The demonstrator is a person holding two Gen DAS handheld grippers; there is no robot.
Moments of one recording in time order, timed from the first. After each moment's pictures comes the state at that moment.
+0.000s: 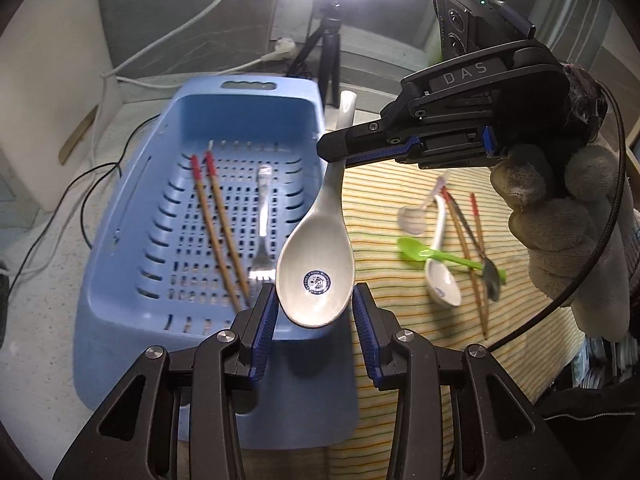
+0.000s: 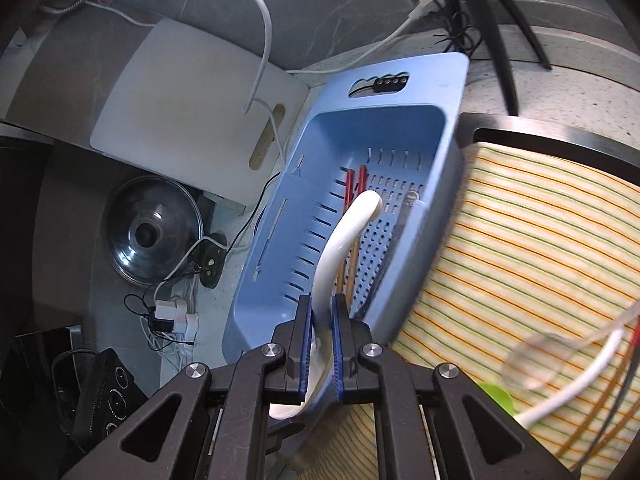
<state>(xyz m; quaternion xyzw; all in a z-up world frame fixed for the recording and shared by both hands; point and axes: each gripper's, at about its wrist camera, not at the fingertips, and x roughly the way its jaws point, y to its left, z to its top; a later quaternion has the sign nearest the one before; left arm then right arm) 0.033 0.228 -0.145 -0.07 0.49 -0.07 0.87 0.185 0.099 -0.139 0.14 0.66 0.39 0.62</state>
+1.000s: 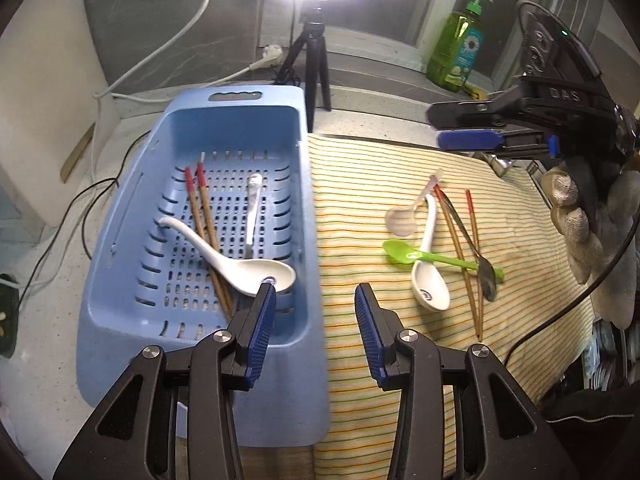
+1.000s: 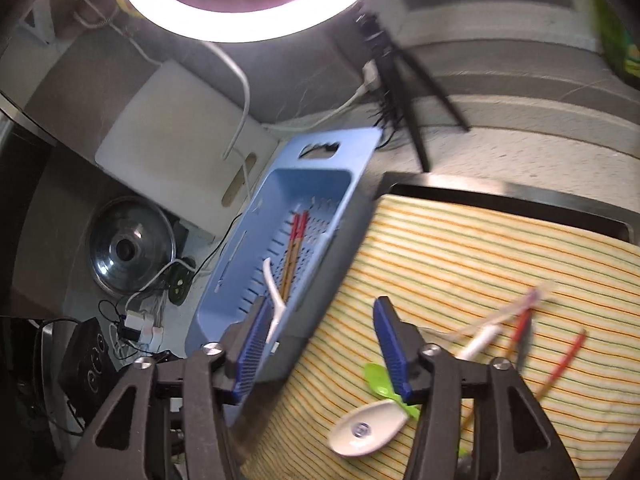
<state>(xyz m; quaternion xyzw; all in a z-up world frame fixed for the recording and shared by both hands) 0.026 0.201 -0.135 -0.04 0.48 -0.07 0.87 0.181 -0.003 -0.088 0.12 0.59 0.35 0.72</state>
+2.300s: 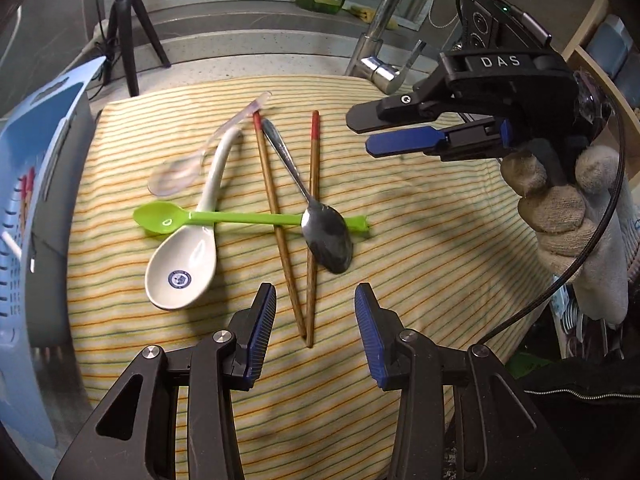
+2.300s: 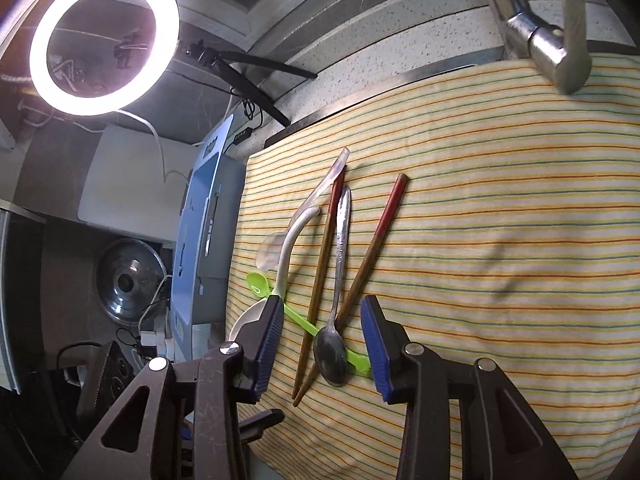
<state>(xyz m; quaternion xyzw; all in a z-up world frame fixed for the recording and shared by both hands) 0.029 0.045 -0.173 -0.01 0.54 -0.20 0.82 0.151 -0.165 -0.146 0.24 0.66 0.27 0.66</state>
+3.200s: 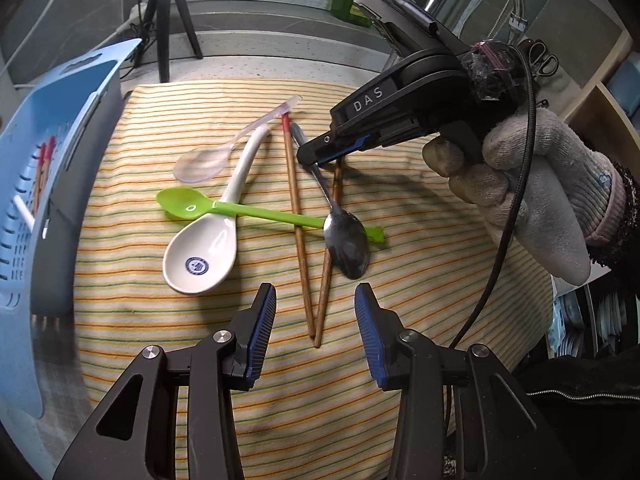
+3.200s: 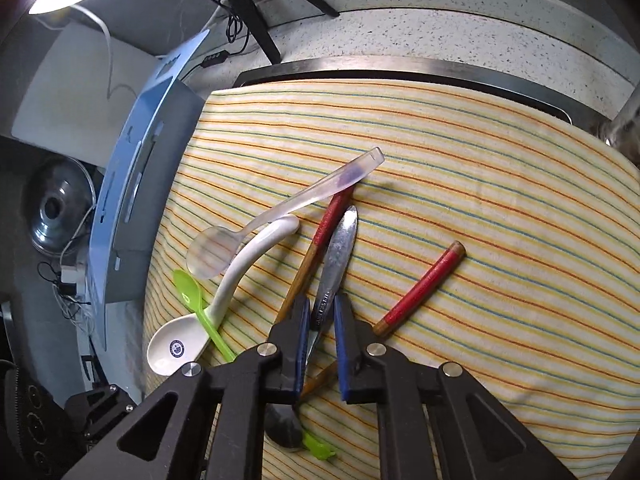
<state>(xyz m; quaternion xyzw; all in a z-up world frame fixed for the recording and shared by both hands) 0.024 0.056 -0.173 -0.06 0.53 -0.17 0.83 0.198 -0.086 -0.193 0.03 0.71 0.28 0.64</state>
